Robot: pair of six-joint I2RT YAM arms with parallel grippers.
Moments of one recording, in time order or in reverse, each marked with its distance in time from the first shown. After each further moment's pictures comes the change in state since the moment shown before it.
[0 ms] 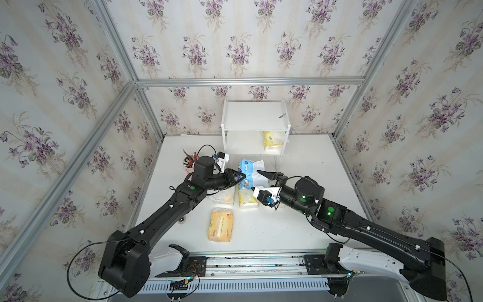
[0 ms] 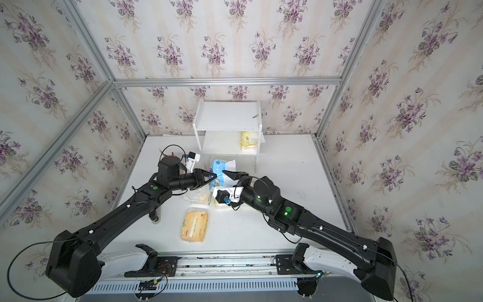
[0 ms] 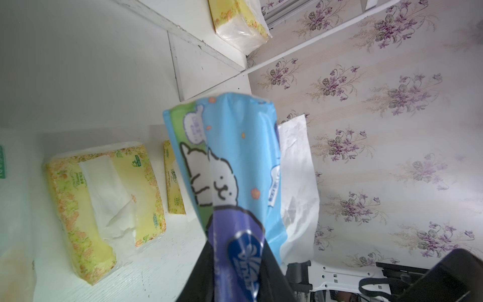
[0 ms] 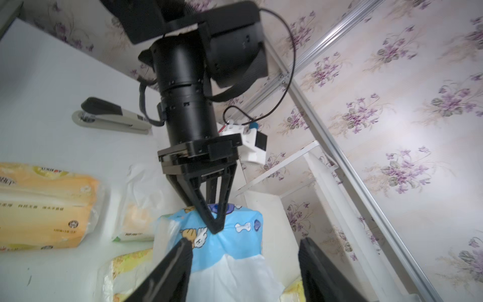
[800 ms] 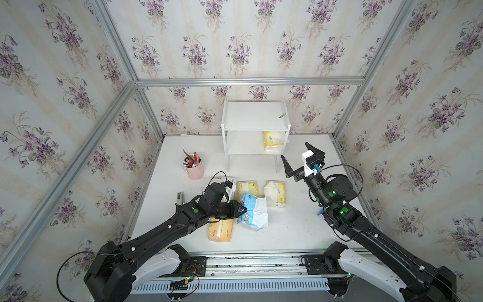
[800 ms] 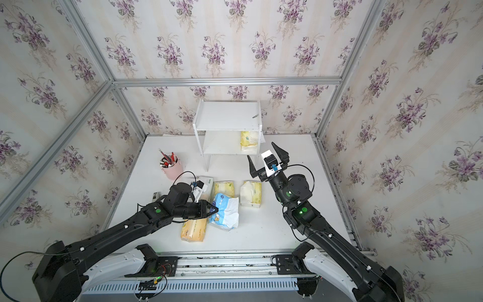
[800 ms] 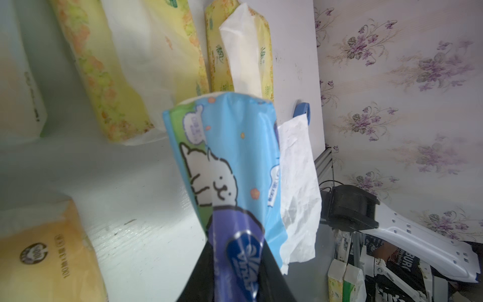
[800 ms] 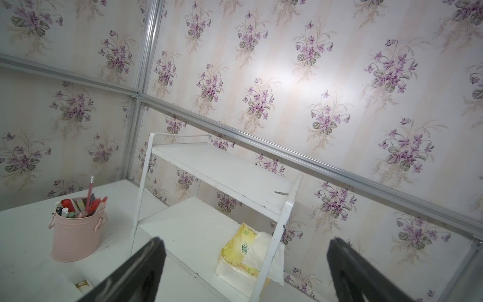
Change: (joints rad) left arm -0.259 -0.160 -0.248 -0.182 -0.174 0.016; right arm -0.362 -0.114 -0.156 0.358 0.143 0.476
